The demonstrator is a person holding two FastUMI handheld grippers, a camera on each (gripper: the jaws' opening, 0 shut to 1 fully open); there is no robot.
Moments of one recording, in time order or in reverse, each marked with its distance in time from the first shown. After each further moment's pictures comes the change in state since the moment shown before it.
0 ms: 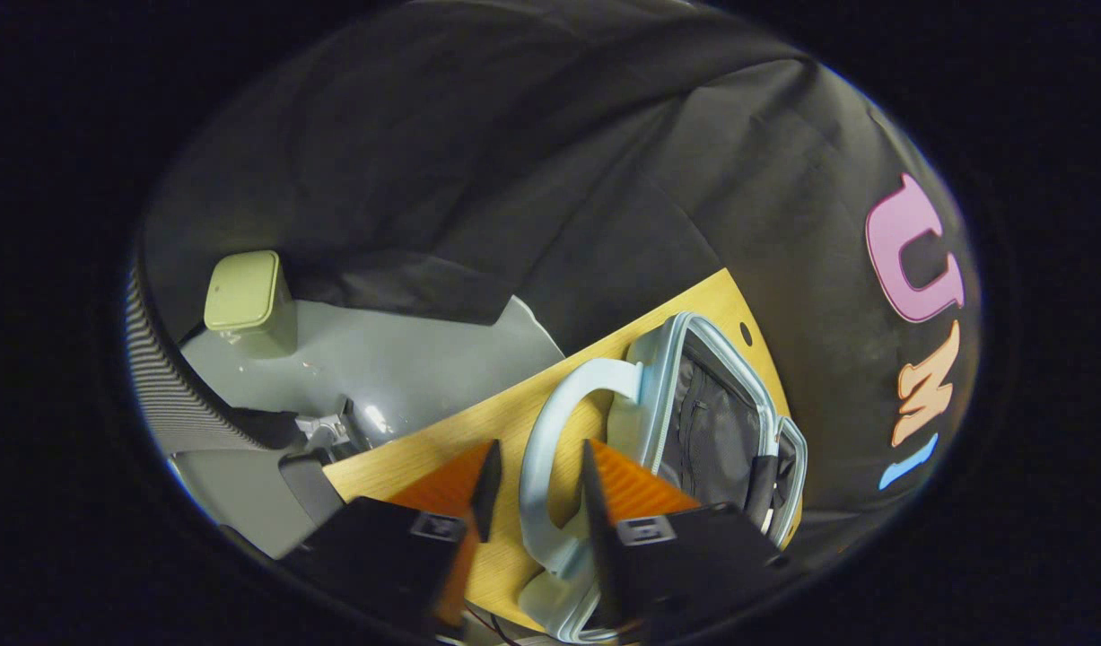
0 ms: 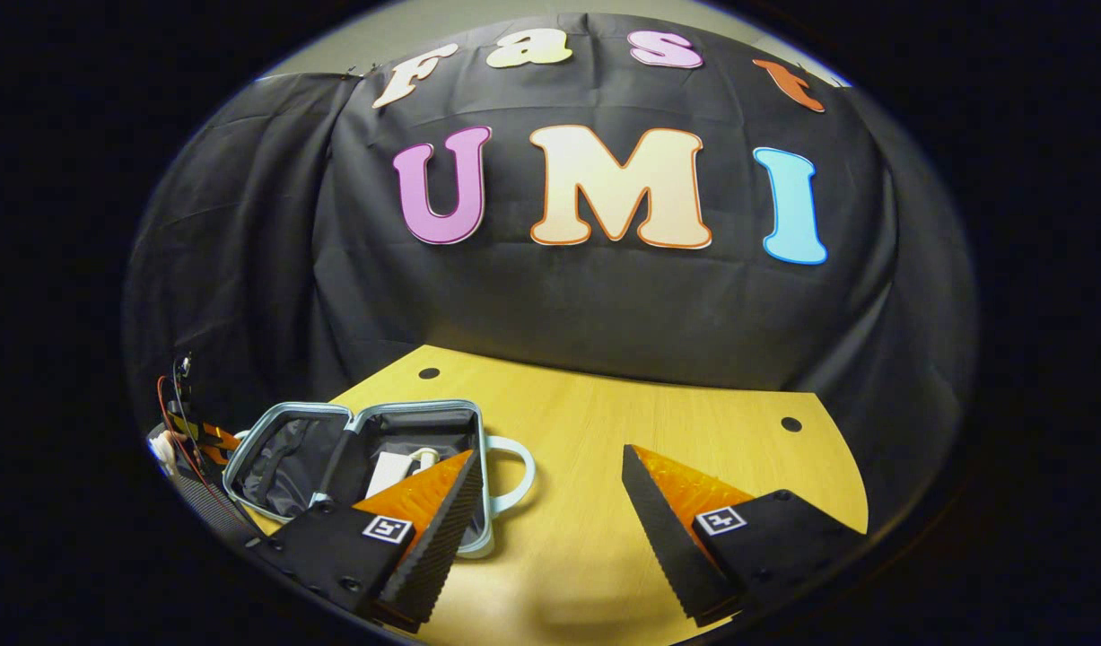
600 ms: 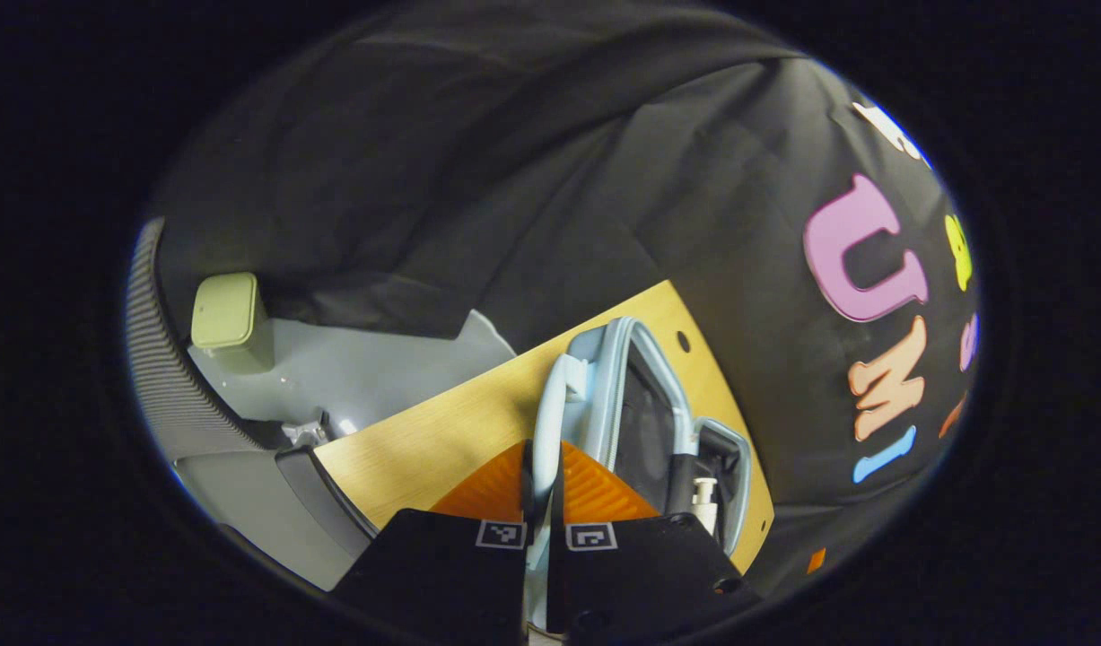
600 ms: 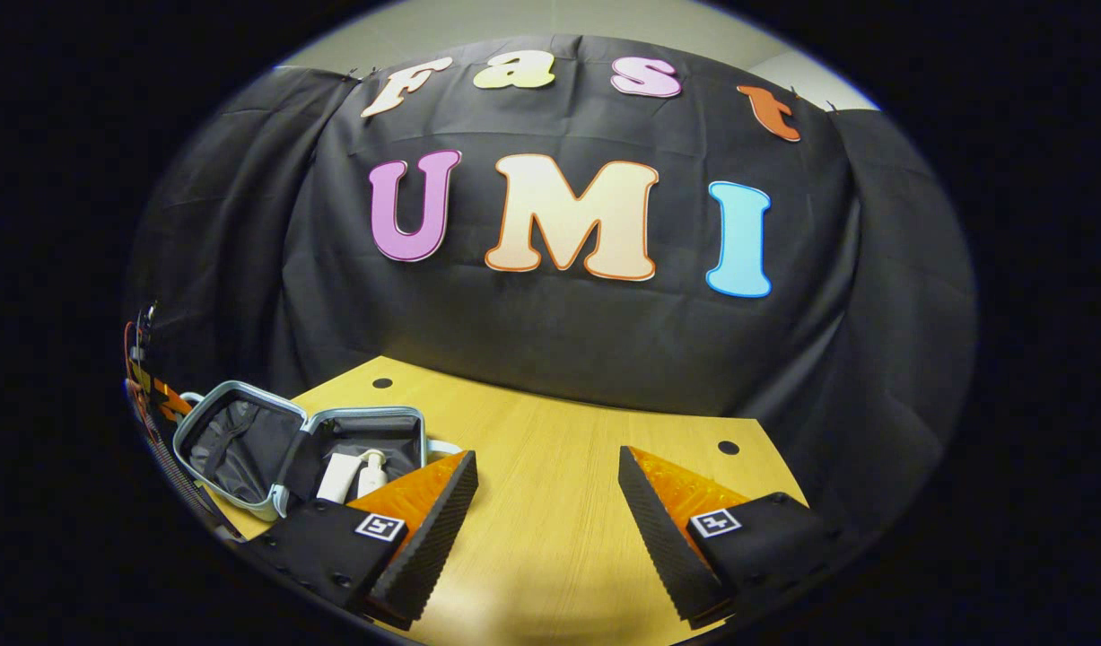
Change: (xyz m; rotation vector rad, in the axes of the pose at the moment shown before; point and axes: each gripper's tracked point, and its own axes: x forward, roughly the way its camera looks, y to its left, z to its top) left arm -0.086 -0.086 0.023 0.086 -0.075 -0.168; right arm -0.035 -0.058 0.023 -0.039 -0.092 -0.102
